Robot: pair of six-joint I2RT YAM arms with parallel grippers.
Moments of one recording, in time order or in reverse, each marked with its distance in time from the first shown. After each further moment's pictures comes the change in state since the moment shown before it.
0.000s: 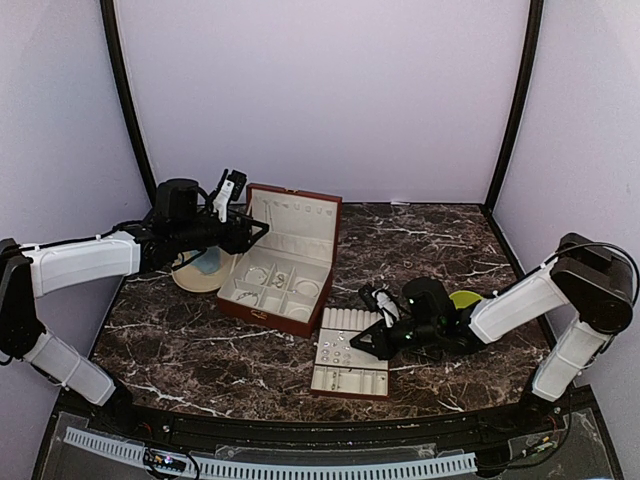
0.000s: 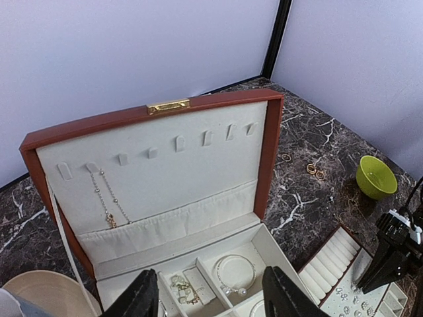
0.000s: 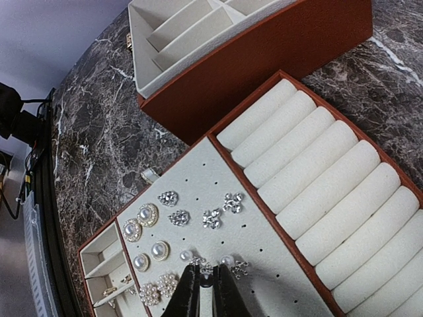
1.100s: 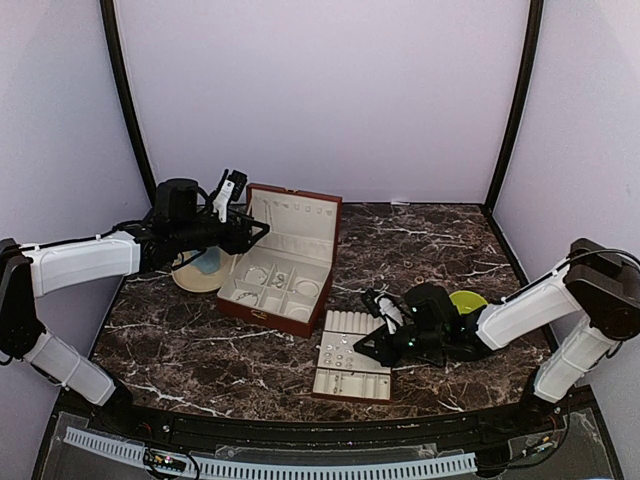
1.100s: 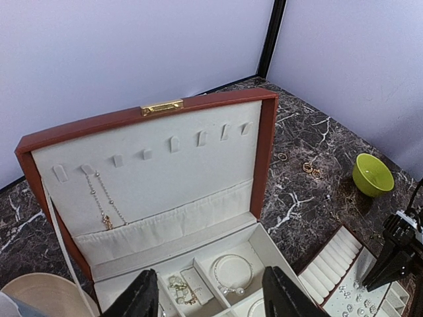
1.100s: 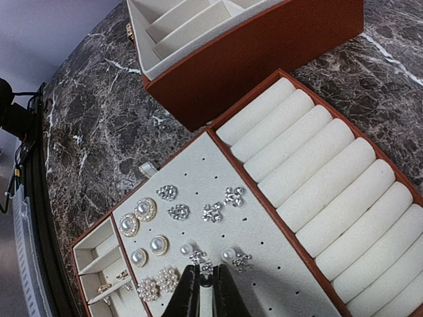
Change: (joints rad) left arm 0.003 0.000 0.000 0.001 0.020 0.009; right arm 0.052 -0.066 -0.041 -0.036 0.093 -0.008
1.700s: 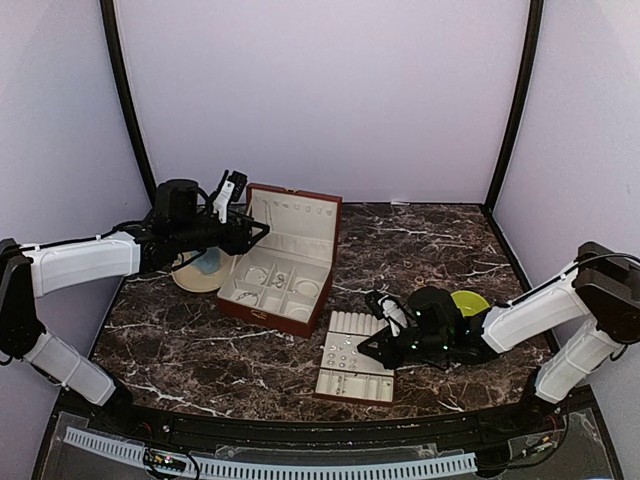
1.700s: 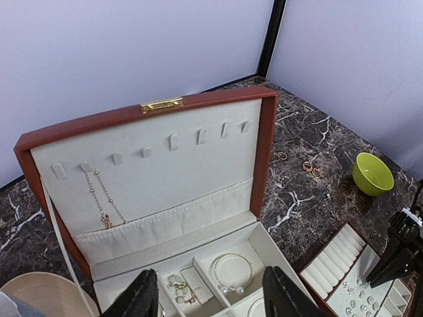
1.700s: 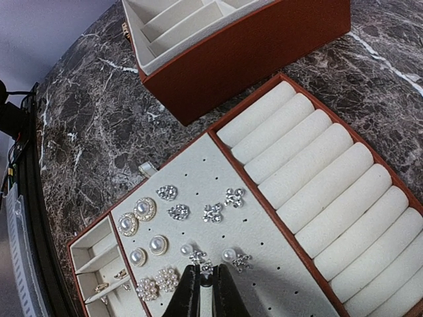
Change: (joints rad) left arm 0.000 0.000 -0.004 0.002 0.001 0.000; right arm 0.020 -0.047 -0.028 -0.017 0.064 0.000
